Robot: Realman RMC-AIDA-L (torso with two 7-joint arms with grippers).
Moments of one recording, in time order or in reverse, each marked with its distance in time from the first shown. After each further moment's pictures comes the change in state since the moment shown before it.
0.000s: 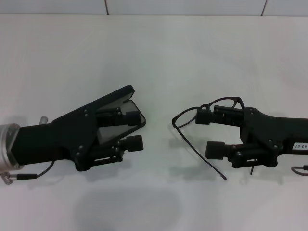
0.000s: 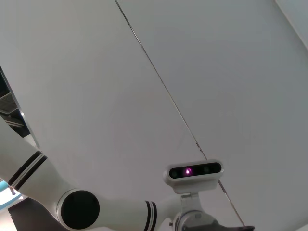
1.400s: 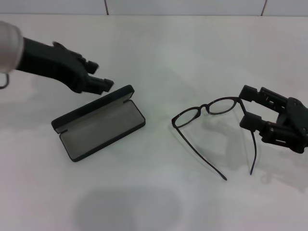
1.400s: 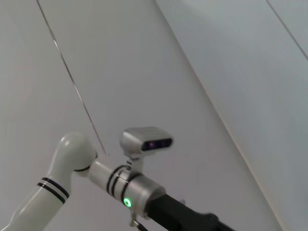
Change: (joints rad) left arm -0.073 -0.081 0.156 1.156 0.736 -0.236 -1.010; right arm -0.178 0.007 0.209 0.026 -0.004 0.002 -0.119
